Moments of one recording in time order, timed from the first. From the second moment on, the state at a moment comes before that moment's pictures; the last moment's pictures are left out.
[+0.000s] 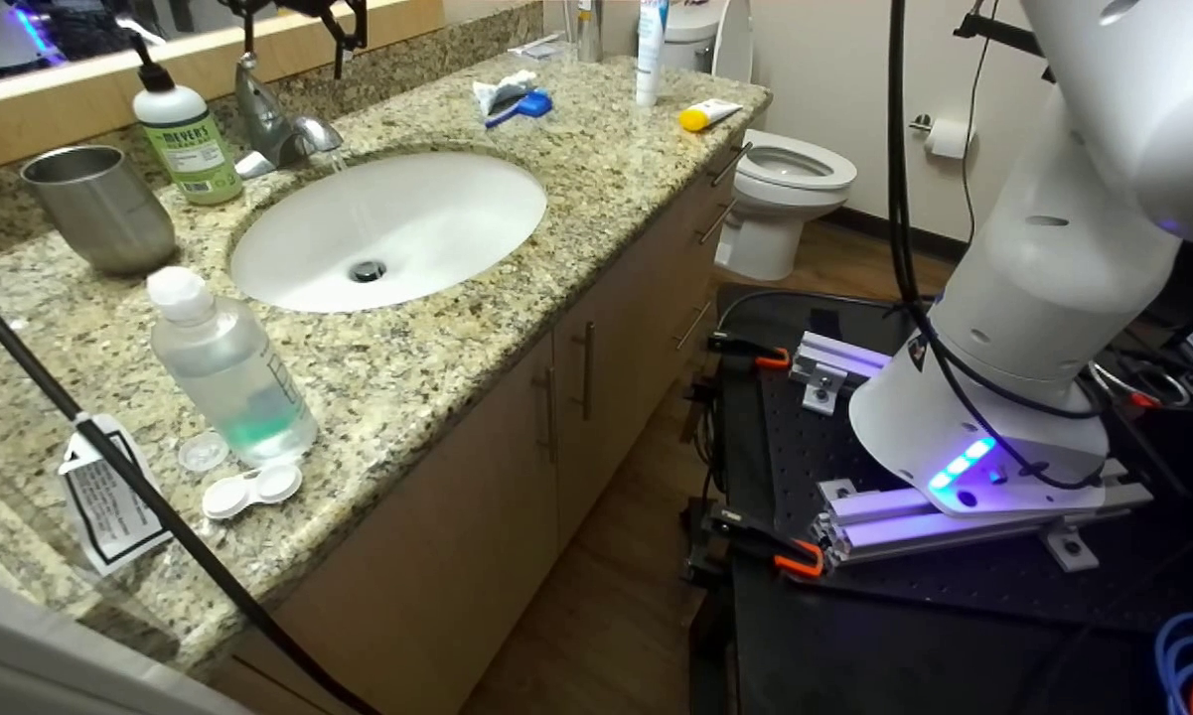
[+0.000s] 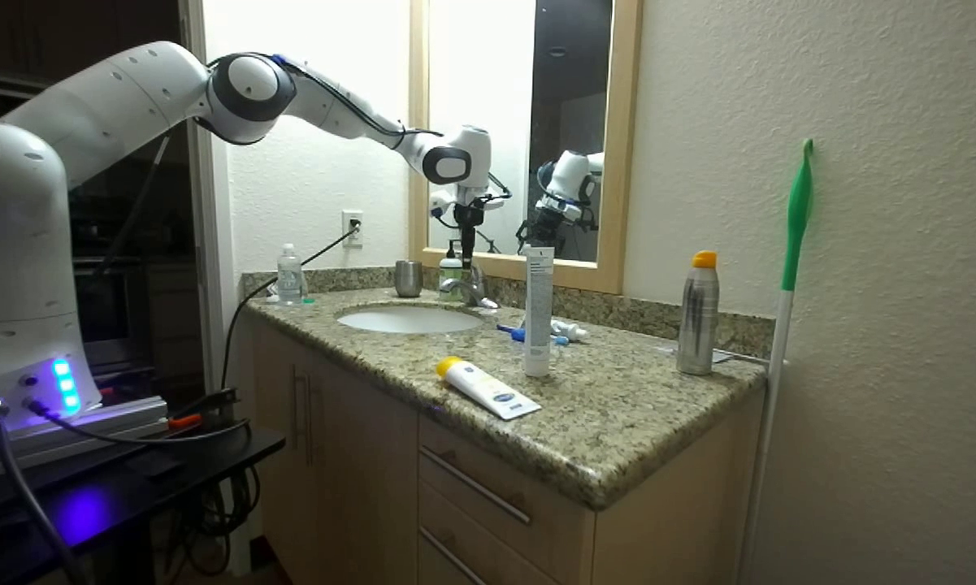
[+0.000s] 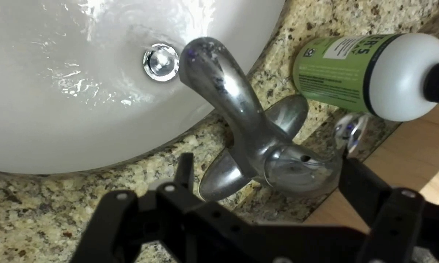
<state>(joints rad) -0.35 0.85 -0.20 -1.08 0.52 2.06 0.39</state>
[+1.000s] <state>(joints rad) -0.36 0.86 -0.18 -1.04 0.53 1.97 0.44</state>
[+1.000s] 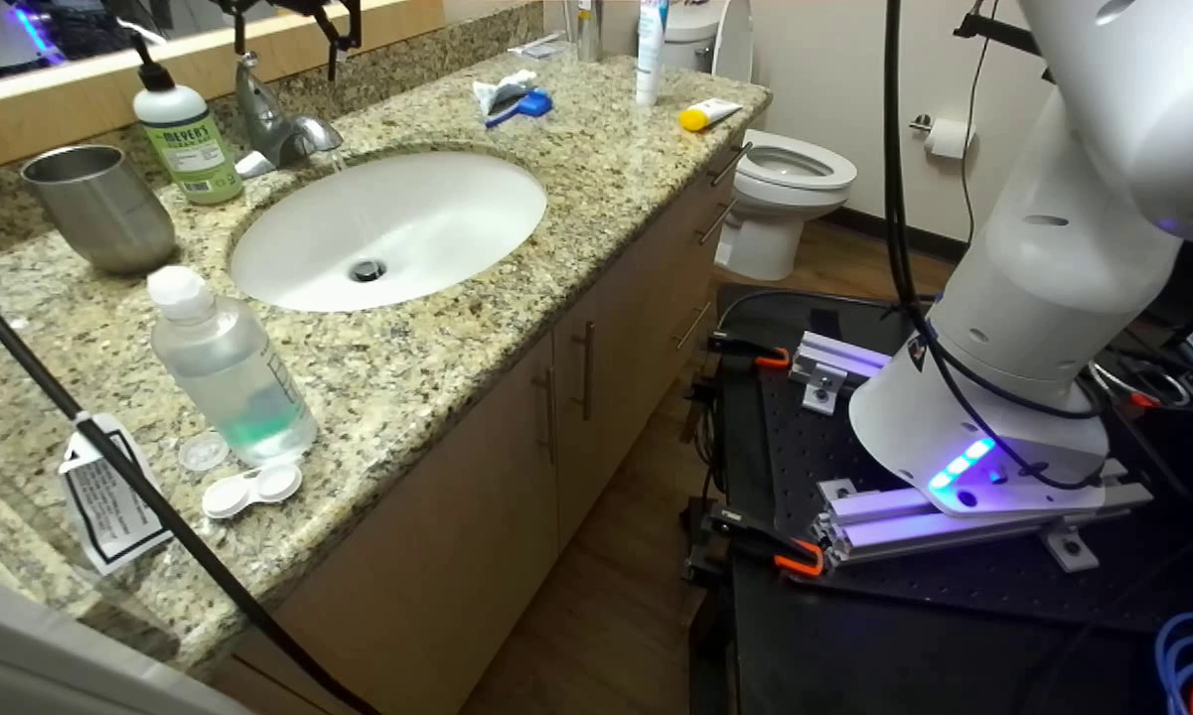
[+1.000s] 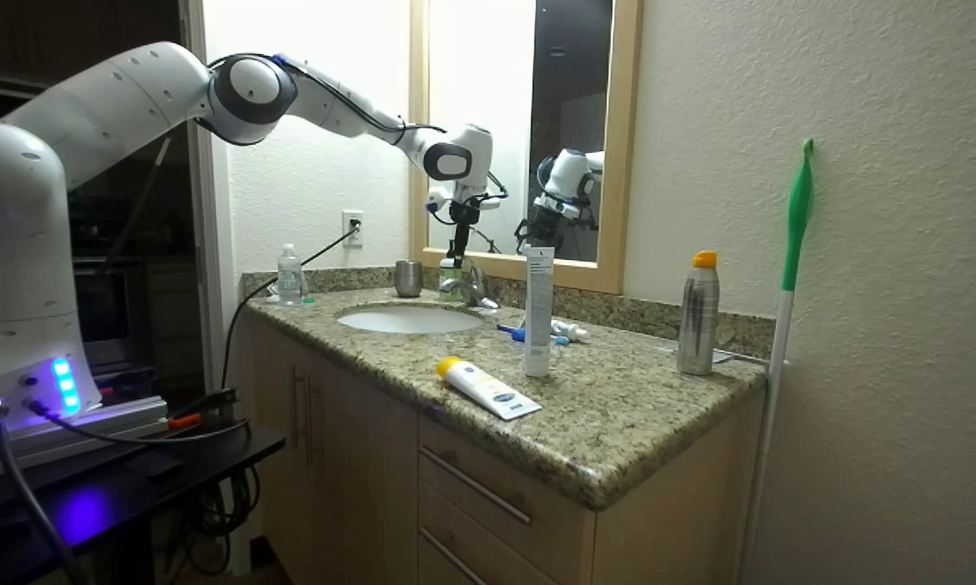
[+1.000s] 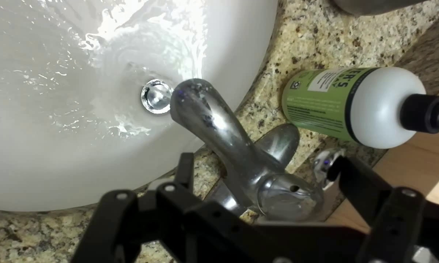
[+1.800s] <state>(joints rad) -0.38 0.97 -0.17 -0.82 0.36 1.70 0.75</state>
